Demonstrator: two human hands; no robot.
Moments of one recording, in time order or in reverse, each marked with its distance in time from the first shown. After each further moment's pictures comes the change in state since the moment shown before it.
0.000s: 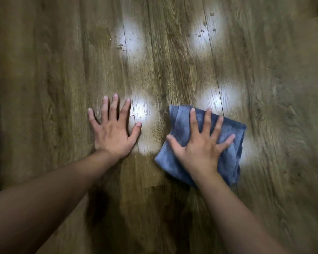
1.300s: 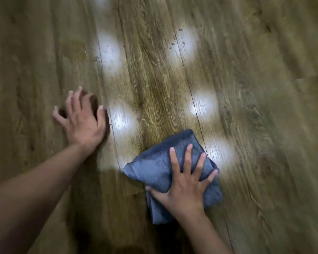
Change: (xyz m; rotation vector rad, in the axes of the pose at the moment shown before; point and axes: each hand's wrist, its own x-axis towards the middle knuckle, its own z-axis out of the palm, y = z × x) left_hand 0.053 -0.005 -0.007 -0.163 0.216 -0.156; right_hand -0.085 0.032 0.020 -0.094 0.002 -0.055
